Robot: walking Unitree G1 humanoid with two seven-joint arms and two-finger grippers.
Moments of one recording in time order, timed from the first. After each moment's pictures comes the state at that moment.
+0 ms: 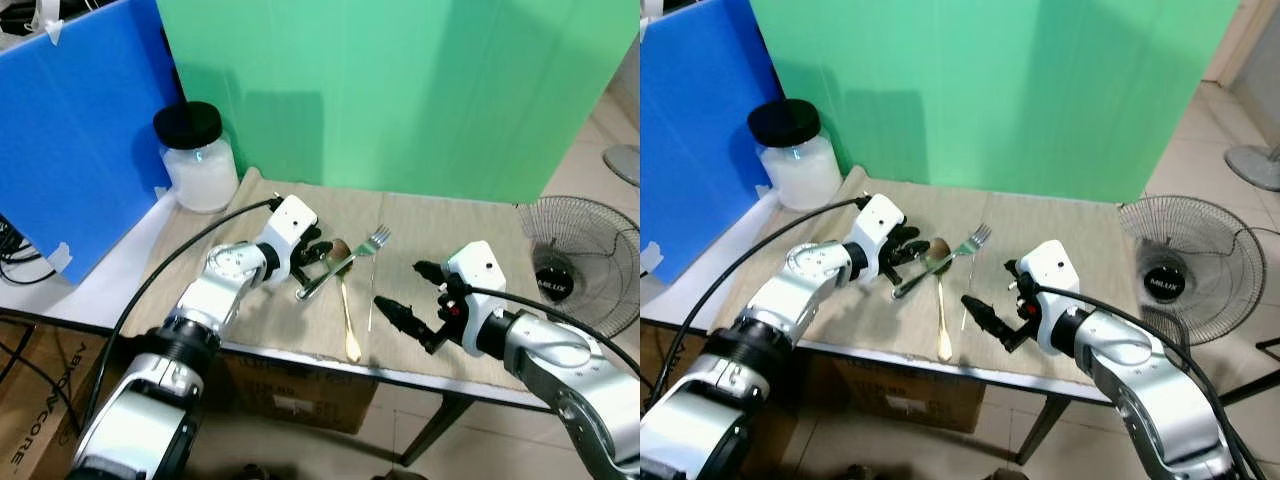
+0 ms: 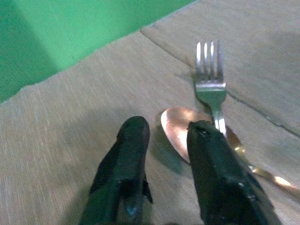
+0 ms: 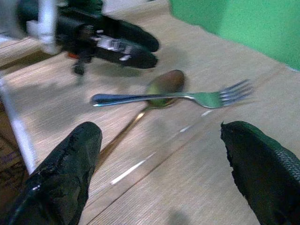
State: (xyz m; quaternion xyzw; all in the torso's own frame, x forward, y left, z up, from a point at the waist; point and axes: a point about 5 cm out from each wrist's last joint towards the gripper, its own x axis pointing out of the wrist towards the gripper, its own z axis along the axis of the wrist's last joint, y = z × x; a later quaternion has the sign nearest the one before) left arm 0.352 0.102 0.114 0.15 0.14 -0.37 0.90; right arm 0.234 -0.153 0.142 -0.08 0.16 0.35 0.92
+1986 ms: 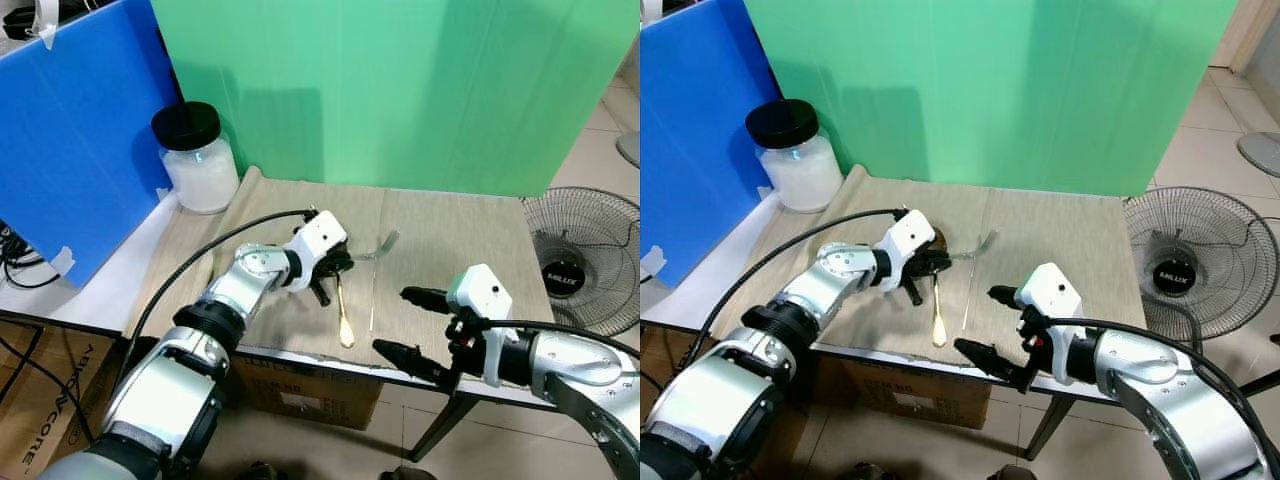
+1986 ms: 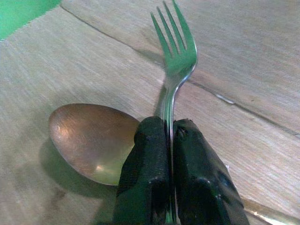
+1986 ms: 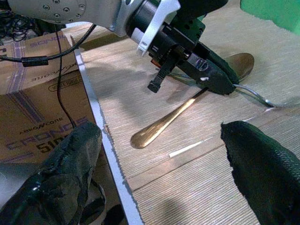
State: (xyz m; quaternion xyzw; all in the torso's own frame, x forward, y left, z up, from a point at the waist) left arm 0.353 0.075 0.099 0.20 0.17 -0.46 0.85; right arm 0.211 -0.156 0.148 -0.09 0.17 0.46 0.87
